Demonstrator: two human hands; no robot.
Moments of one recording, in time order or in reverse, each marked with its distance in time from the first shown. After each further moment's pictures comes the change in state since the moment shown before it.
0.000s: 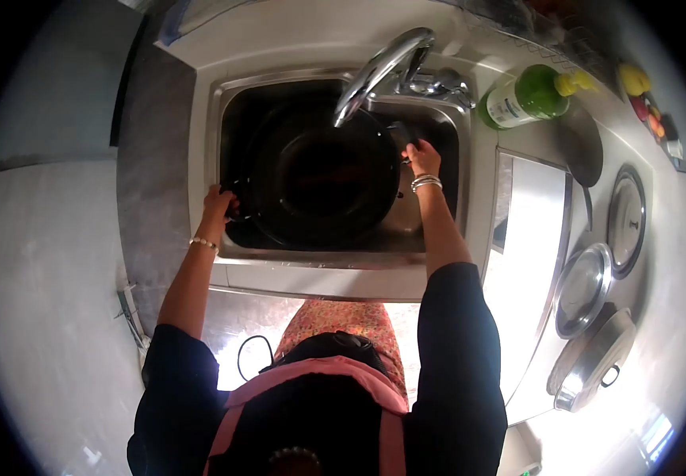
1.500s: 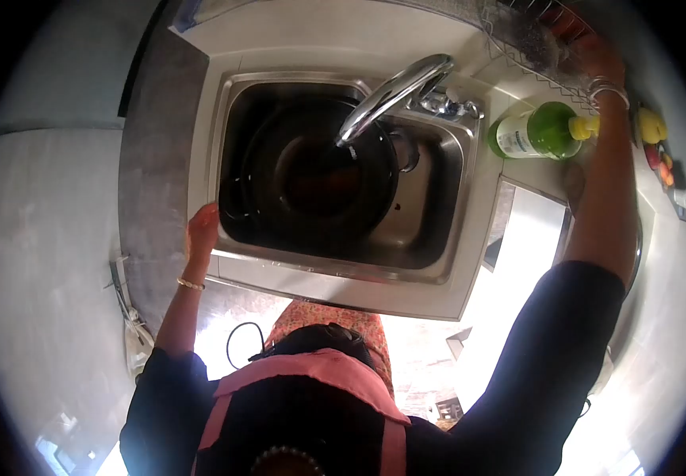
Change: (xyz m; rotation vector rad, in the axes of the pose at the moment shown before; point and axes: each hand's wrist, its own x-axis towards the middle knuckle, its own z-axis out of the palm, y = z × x) left_hand -0.040 -0.032 -0.045 0.393 0.142 0.456; right_hand 0.151 -0.392 -0.170 -1.540 0.153 -0.655
